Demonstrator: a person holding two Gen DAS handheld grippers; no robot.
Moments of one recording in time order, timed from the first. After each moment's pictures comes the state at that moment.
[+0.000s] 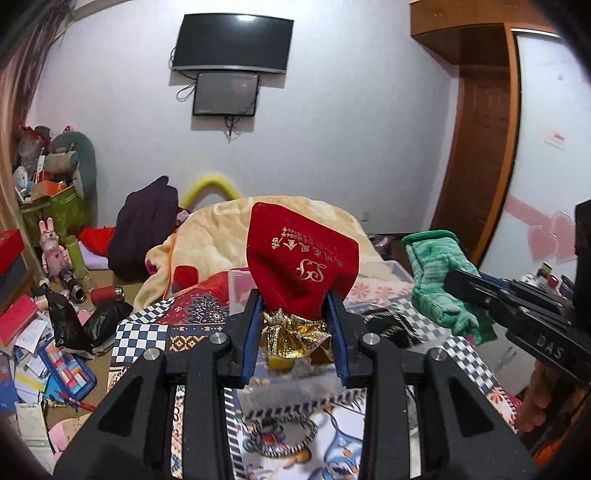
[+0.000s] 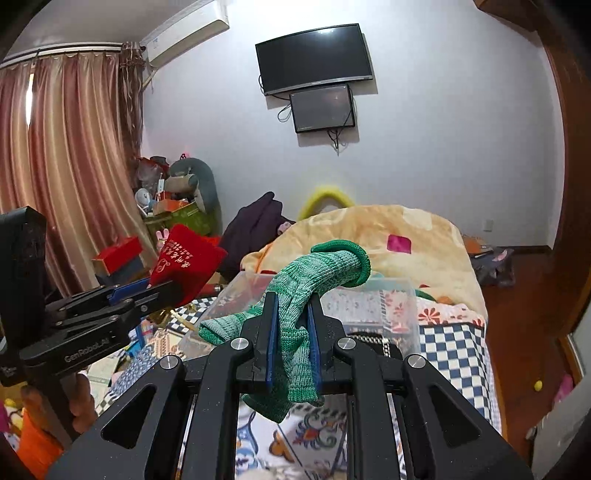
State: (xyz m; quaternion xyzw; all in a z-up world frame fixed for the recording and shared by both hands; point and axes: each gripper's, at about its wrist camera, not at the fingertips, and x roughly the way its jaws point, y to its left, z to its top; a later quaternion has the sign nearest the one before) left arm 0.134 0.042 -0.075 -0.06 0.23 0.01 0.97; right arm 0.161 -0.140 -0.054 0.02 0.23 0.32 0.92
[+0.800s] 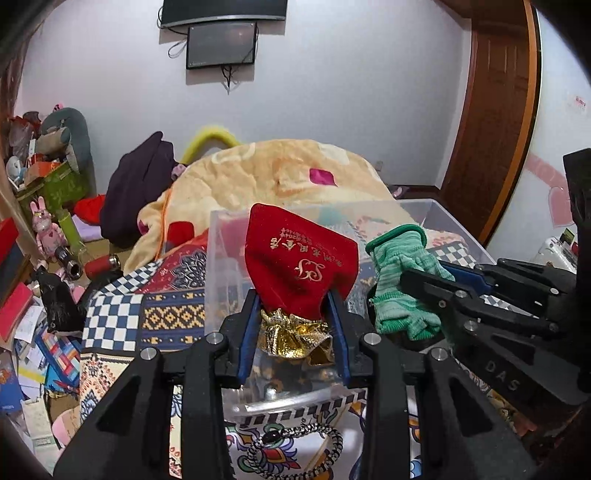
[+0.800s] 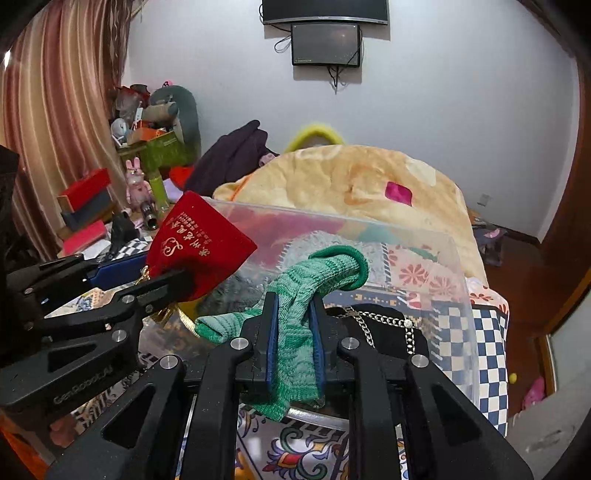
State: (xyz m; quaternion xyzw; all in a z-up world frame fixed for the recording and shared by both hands) left arm 0.194 0.037 -0.143 -0.04 0.33 0.02 0.94; right arm 0.209 -0.089 -0.109 -0.08 0.33 0.29 0.89
